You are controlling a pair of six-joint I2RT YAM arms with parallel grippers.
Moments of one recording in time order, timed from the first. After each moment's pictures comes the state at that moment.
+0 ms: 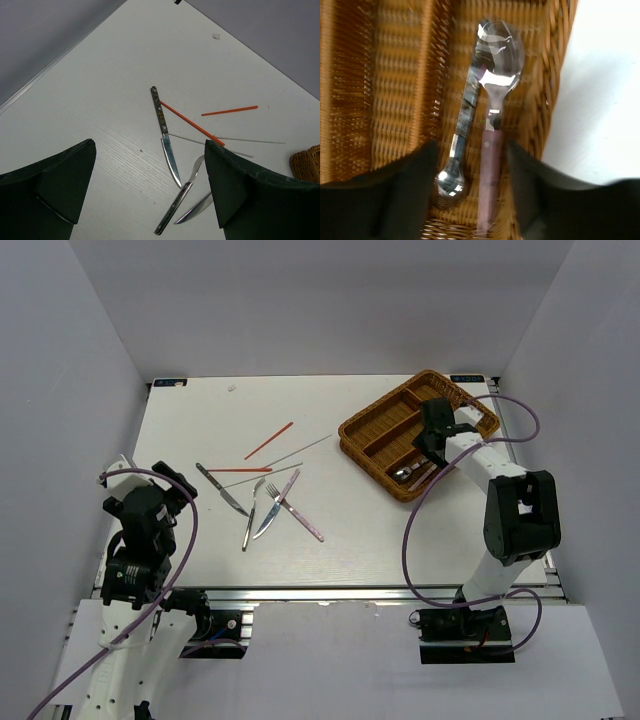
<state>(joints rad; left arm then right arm) -0.14 0.50 0.81 -0.63 -0.53 -0.50 0.24 1.72 1.21 -0.47 0.46 0.85</state>
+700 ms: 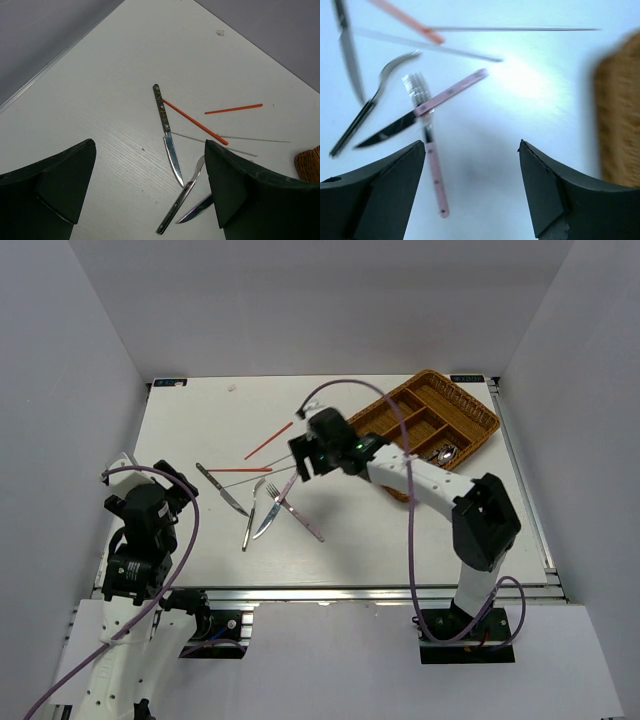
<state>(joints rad) -0.14 0.53 0.81 -0.63 -0.53 -0.50 0.78 1.79 1.48 -0.41 0.07 0.22</state>
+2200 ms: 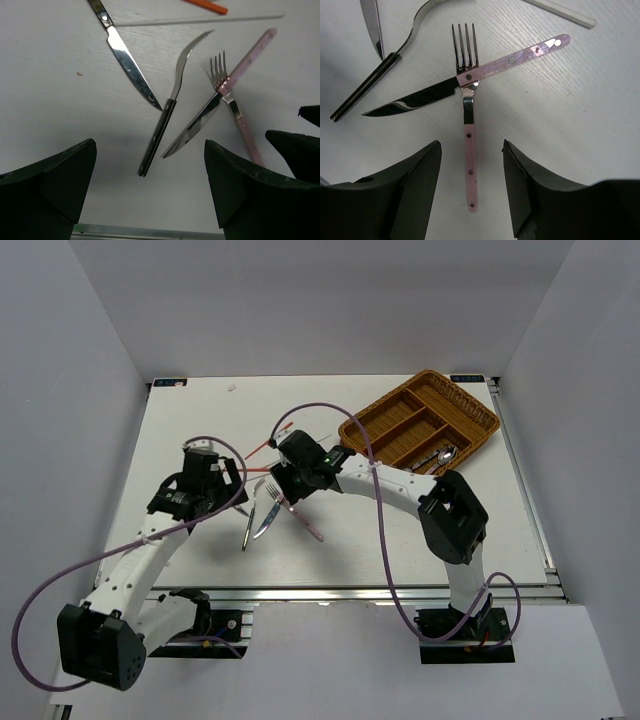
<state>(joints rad) -0.24 1.01 0.82 -0.63 -0.19 -0.49 0.96 1.98 1.59 -0.51 0.04 0.19</state>
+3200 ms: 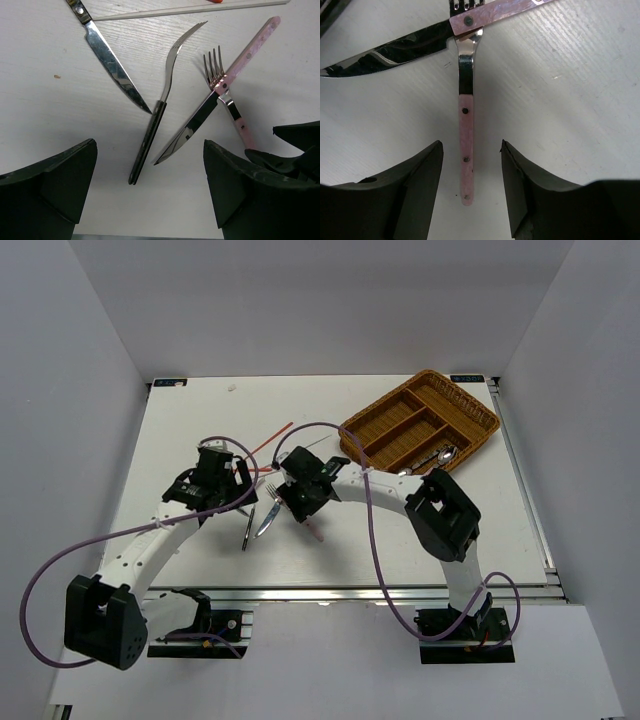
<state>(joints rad) -0.32 1.15 0.81 -0.58 -0.18 -0.52 0.97 2.02 1.50 -0.54 -0.02 0.15</state>
